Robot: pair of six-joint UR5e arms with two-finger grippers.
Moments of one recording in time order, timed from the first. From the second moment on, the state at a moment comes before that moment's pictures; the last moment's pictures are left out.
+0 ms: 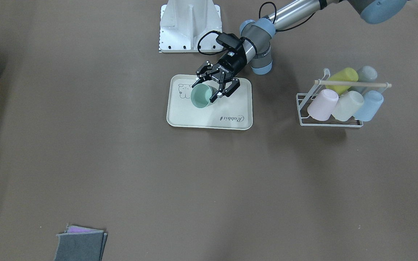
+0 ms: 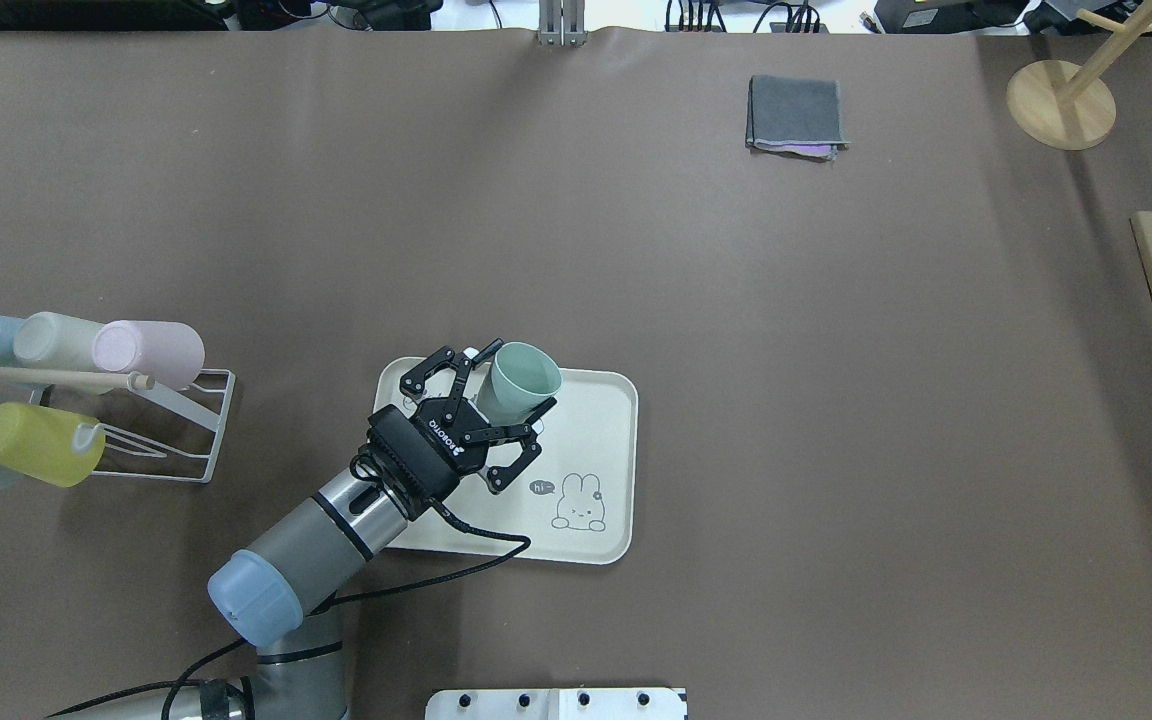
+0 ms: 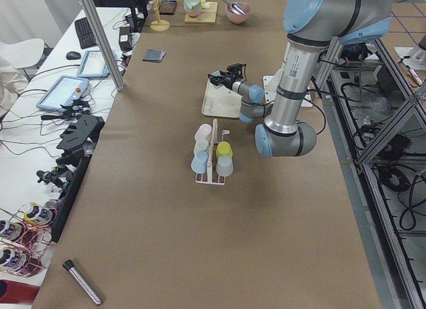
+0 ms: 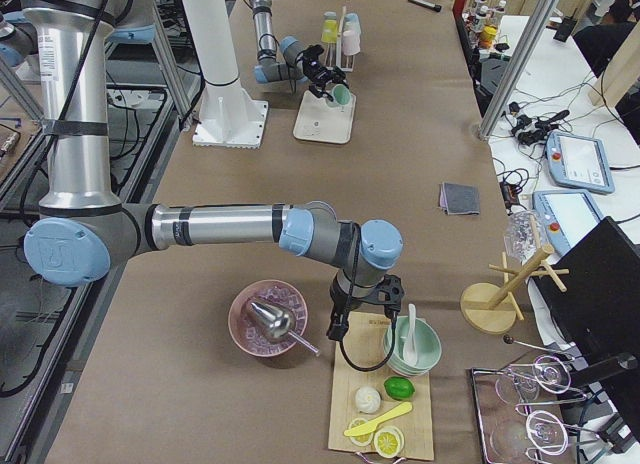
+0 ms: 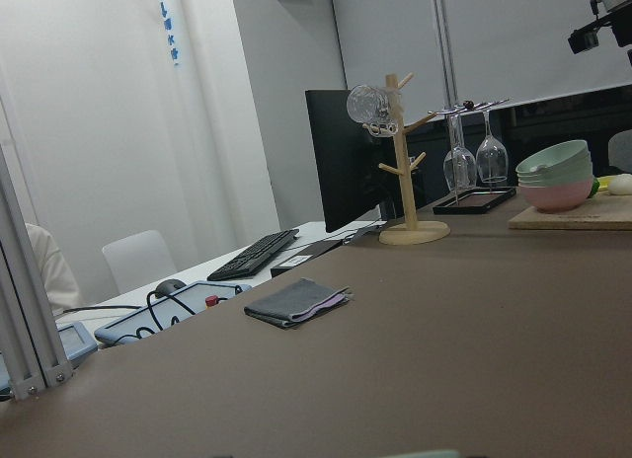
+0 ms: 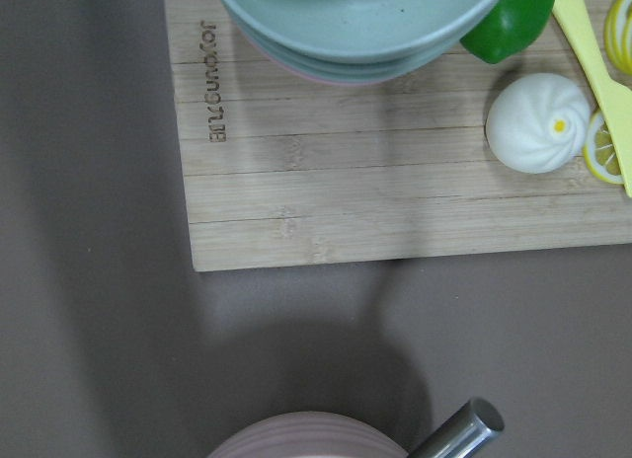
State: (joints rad) left arm -0.20 -2.10 -1.31 -3.35 -0.96 -0.09; right arm 1.55 -1.59 1.66 -1.91 2.27 -0.07
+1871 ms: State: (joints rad) left arm -0.20 -2.10 -1.28 -3.33 -0.92 -0.09; right arm 1.55 -1.59 1.66 -1.91 2.27 -0.07
